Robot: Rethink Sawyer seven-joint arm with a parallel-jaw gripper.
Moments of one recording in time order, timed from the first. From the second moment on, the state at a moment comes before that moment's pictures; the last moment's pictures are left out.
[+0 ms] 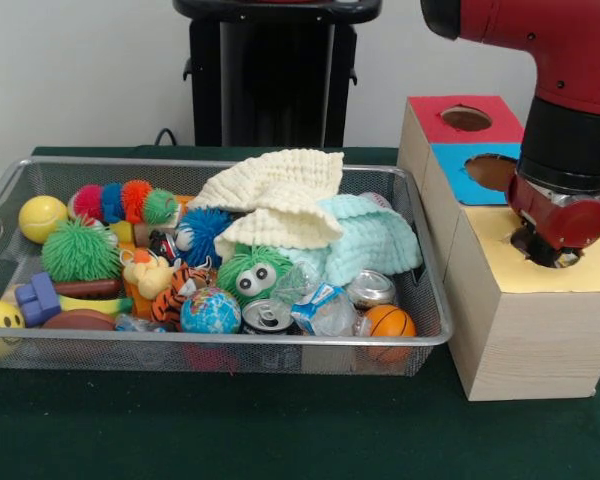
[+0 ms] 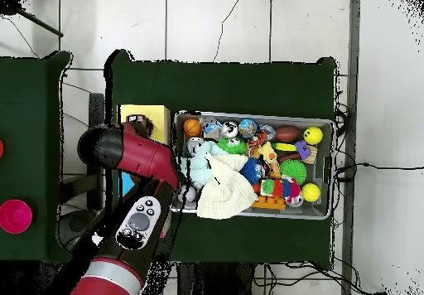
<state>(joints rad) 0.39 -0.27 -0.43 1.40 0.71 0.40 2.86</state>
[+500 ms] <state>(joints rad) 0.45 -0.25 -0.48 1.41 0.72 0.25 2.86</state>
